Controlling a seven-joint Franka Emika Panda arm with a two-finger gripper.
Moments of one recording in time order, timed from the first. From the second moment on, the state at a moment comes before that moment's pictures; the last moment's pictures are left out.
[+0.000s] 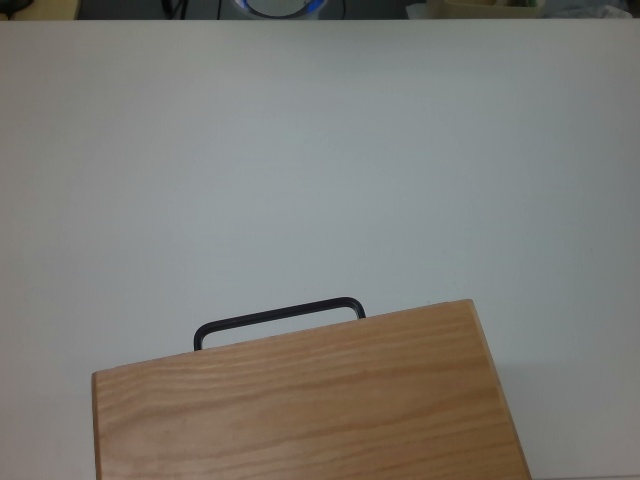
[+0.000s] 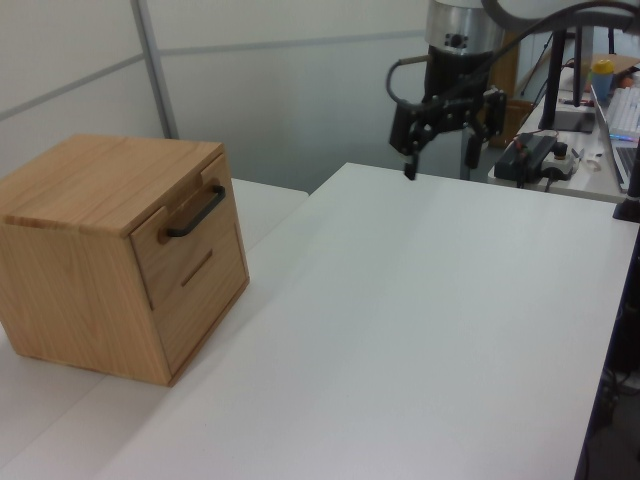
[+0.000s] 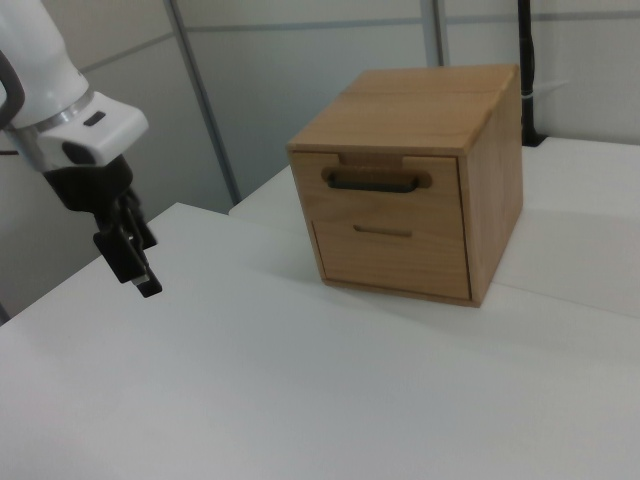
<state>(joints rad) -0.04 -0.41 0.08 -1.83 0.03 1.58 0.71</state>
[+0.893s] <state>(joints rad) -0.07 -0.07 0.08 -2.08 0.04 2.78 1.51</state>
